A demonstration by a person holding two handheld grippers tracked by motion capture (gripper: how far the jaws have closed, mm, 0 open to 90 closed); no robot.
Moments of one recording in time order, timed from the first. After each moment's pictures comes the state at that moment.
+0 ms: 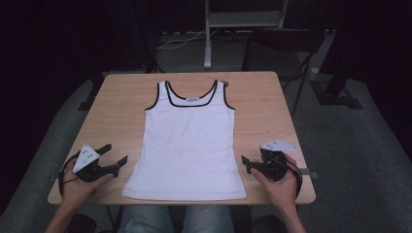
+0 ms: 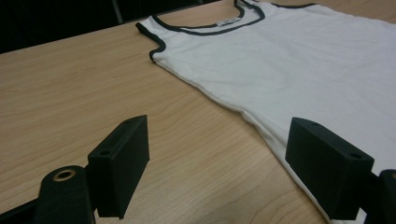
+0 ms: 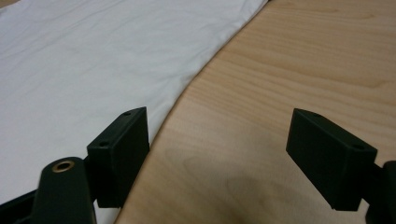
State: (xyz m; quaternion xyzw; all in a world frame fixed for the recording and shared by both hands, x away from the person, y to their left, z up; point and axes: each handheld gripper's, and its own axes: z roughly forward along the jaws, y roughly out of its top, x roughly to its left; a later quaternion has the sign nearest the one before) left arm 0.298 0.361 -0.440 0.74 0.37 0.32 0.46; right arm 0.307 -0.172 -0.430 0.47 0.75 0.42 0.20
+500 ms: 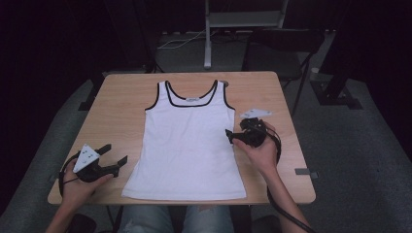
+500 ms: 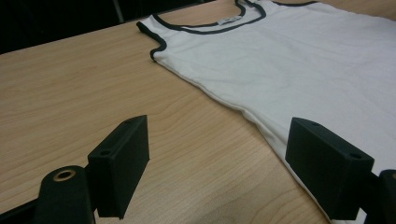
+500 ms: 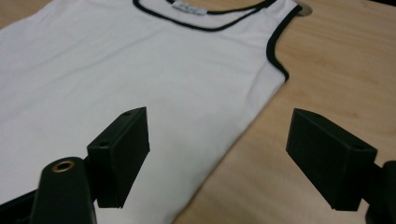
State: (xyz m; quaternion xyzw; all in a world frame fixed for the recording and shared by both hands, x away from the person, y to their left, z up) left arm 0.297 0.362 -0.440 0.74 0.37 0.32 0.46; right arm 0.398 -0.126 -0.395 0.43 0.78 0.40 0.22
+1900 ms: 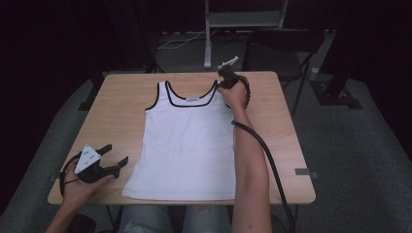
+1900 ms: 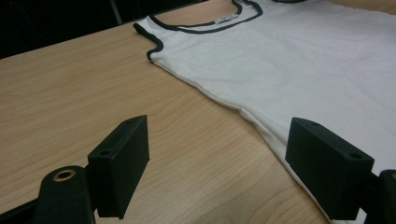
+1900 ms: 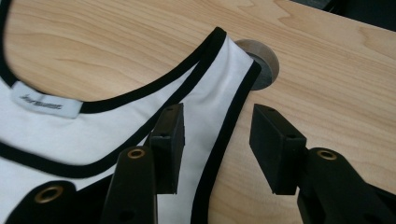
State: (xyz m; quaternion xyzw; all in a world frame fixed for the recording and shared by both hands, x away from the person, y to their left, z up) left arm 0.296 0.359 -0.440 0.75 0.36 0.33 0.45; right arm 0.620 -0.073 -0.394 0.53 0.78 0.27 0.20
